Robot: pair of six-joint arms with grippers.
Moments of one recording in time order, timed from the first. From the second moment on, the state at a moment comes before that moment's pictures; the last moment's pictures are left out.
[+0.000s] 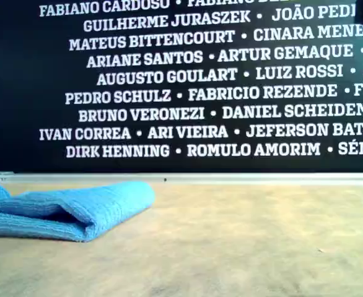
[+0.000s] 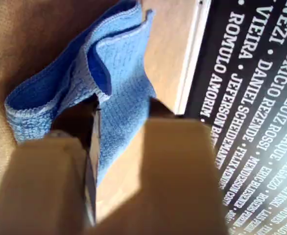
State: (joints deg) left arm -9.2 177.7 173.5 22.9 -2.5 -2.5; right arm -5.9 131.7 99.1 76.0 -14.2 -3.6
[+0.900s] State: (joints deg) left arm -4.0 177.9 173.5 25.9 -2.3 -2.8; right arm -7.4 176.6 173.1 19.1 -14.1 -4.5
